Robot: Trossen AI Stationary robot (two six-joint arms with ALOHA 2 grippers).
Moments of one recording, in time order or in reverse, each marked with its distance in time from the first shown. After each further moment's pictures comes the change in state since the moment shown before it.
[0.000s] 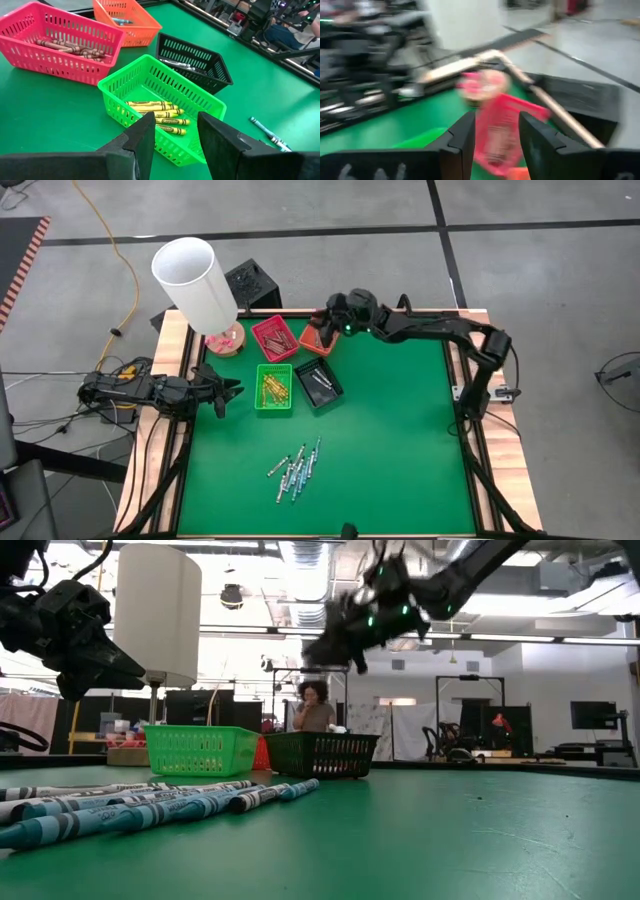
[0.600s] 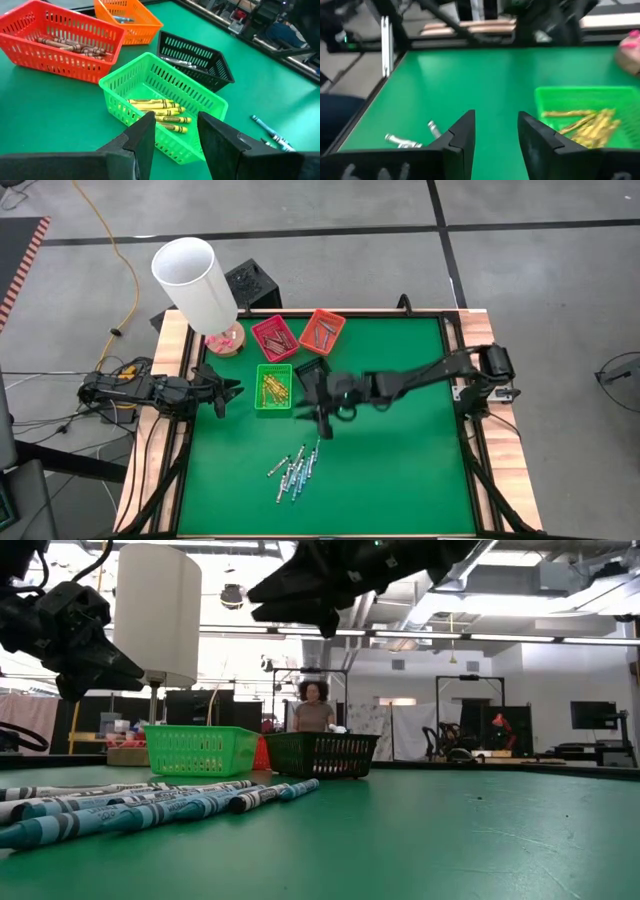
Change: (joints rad) left arm 0.000 0.000 0.000 -0.012 0.000 -0.003; right arm 0.568 -0.009 0.001 -0.158 0.145 -0.086
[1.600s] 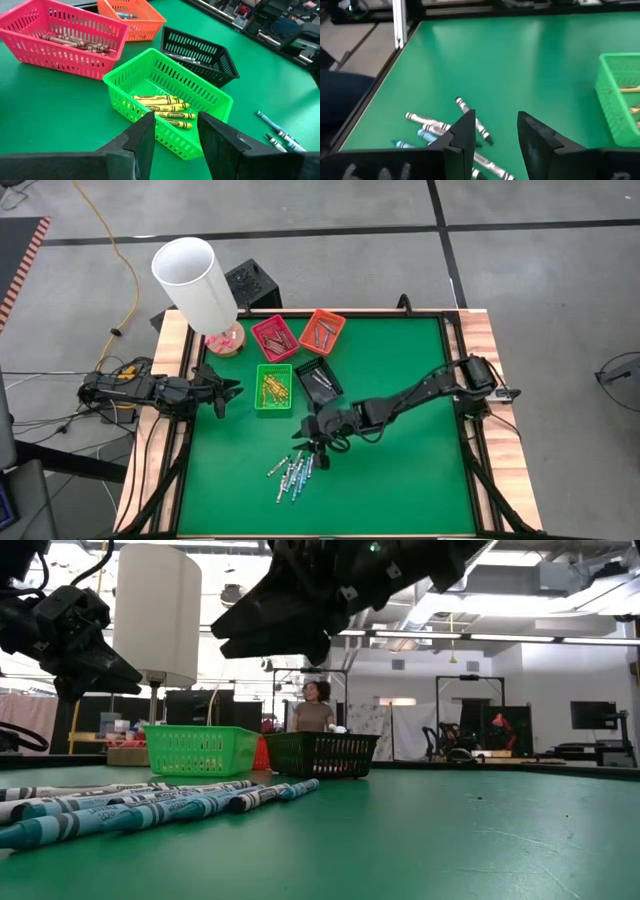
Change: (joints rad) left arm 0.000 0.000 0.002 -0.031 -0.001 0.000; right arm 0.153 0.161 0.045 0.021 0.096 0.068
